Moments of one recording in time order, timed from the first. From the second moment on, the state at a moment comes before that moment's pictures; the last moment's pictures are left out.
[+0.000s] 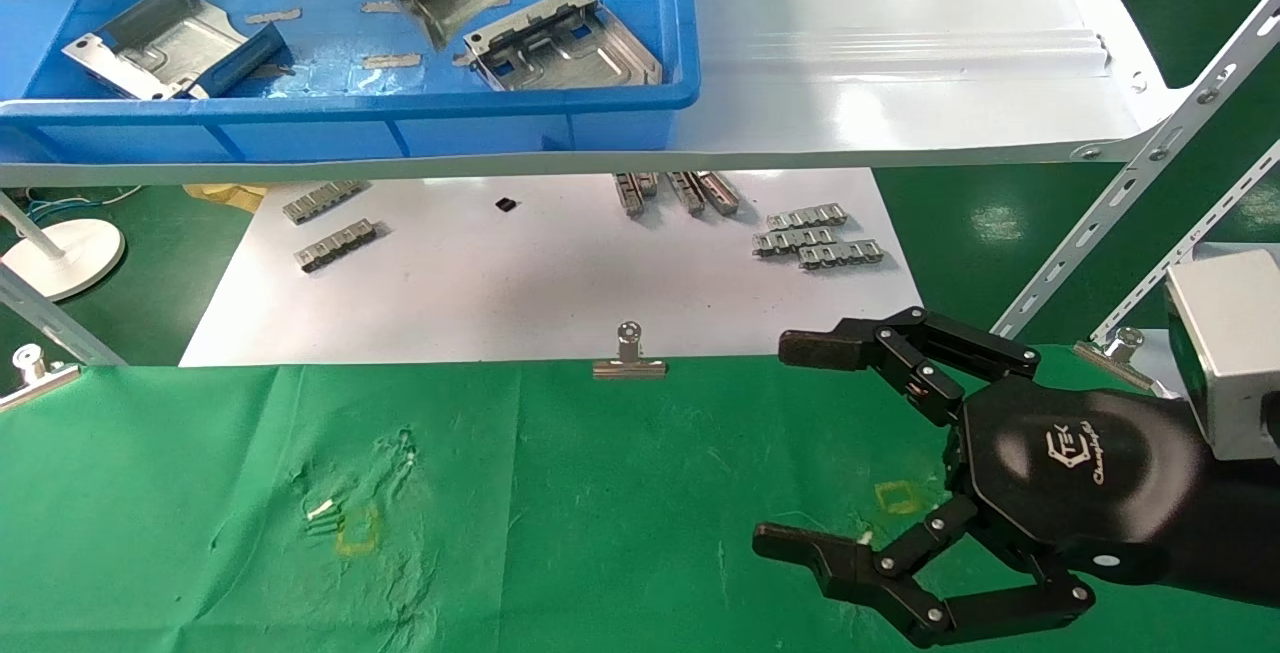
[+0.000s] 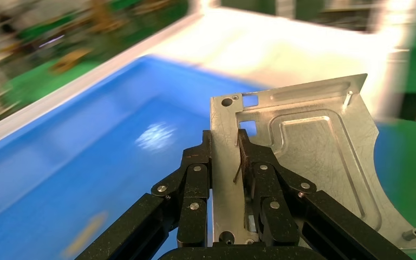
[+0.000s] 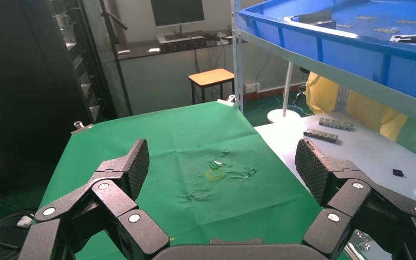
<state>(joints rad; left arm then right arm) -2.13 1.08 0.49 -0.11 1.36 1.34 0.04 1.08 -0.56 -0.38 1.23 -0.64 -1.43 0.12</state>
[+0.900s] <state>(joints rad) -1.88 0.72 0.71 -0.62 1.09 1.60 0.32 1.08 -0.56 -0.38 1.23 -0.64 -1.43 0.12</state>
